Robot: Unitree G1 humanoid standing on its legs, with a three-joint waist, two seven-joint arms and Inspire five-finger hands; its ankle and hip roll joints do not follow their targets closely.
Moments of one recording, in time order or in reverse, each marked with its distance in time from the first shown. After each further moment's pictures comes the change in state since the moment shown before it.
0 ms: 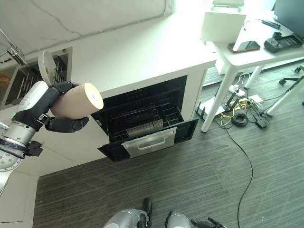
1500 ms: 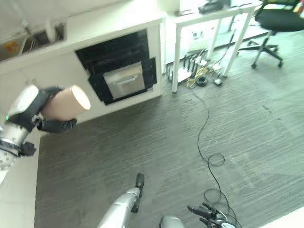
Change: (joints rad) left arm 0.081 0.006 -0.017 0.201 0.000 -0.020 0.069; right arm -0.062 -0.077 0.053 0.004 0.027 0.032 0.087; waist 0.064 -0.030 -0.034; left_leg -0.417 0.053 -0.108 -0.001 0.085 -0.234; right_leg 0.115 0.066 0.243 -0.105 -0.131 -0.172
